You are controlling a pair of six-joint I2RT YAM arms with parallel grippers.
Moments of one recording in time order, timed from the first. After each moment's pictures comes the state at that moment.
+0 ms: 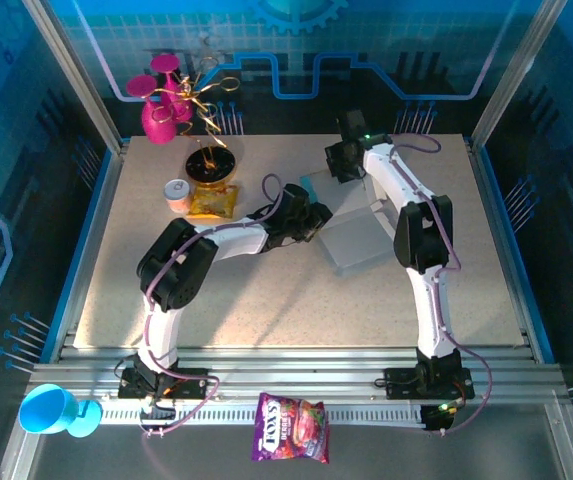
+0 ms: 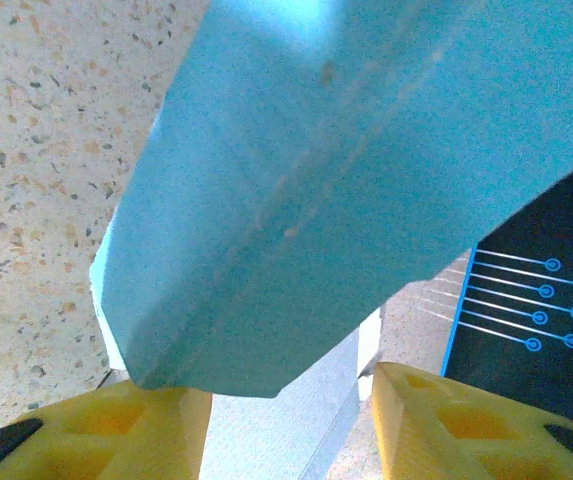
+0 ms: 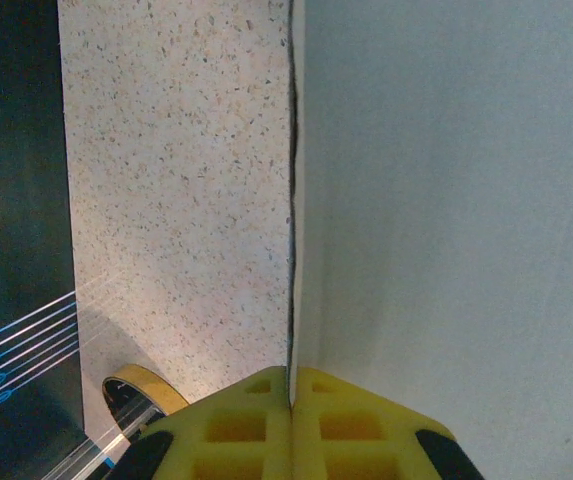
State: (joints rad) left arm -0.63 2.04 1.29 0.11 0.18 -1.31; right arm 0.29 2.33 2.19 -0.85 -0.10 1.52
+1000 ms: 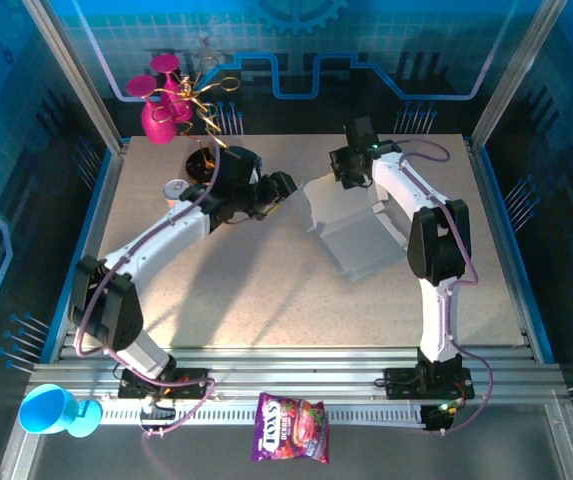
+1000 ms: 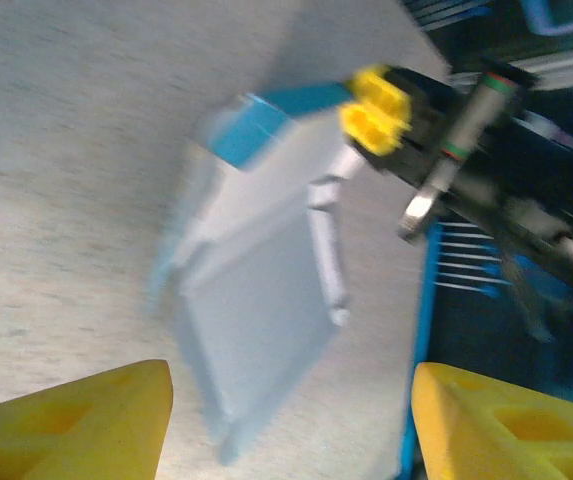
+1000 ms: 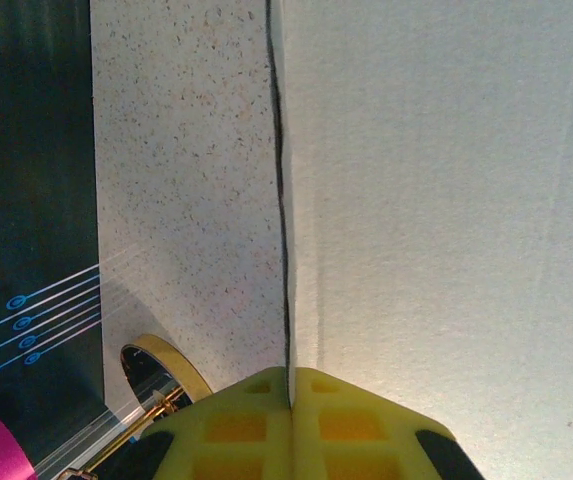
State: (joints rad) left arm -0.45 1.63 1.39 -0.46 0.27 -1.02; right arm 0.29 2.14 1.88 -0.67 -0.10 1.52
